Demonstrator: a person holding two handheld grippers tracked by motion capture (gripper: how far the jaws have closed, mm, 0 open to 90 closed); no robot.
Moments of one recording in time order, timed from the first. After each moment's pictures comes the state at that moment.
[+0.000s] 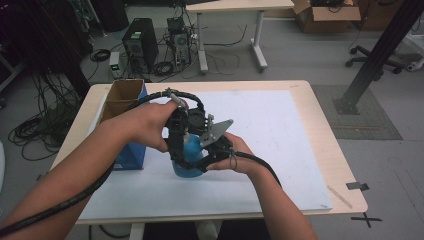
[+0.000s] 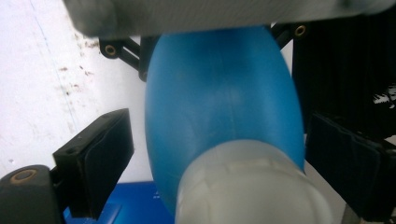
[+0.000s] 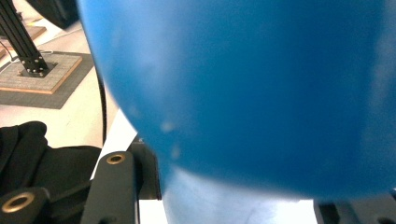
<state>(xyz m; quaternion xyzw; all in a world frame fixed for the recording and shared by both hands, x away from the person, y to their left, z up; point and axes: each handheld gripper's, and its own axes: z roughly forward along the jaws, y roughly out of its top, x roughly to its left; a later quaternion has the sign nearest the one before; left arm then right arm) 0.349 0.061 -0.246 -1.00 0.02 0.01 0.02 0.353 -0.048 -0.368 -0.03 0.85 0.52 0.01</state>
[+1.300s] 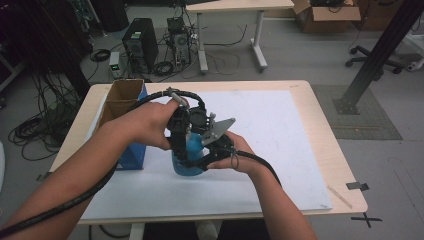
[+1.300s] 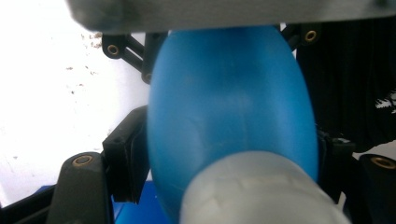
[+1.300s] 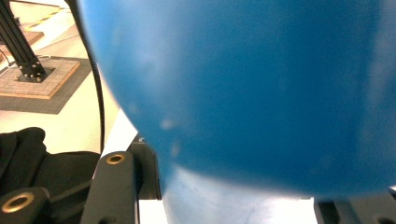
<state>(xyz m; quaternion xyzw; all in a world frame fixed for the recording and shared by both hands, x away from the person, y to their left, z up) 0.350 0.058 -0.243 -1.00 0.02 0.00 0.01 0.352 -0.050 -0.364 -0.03 0.85 0.53 0.01</state>
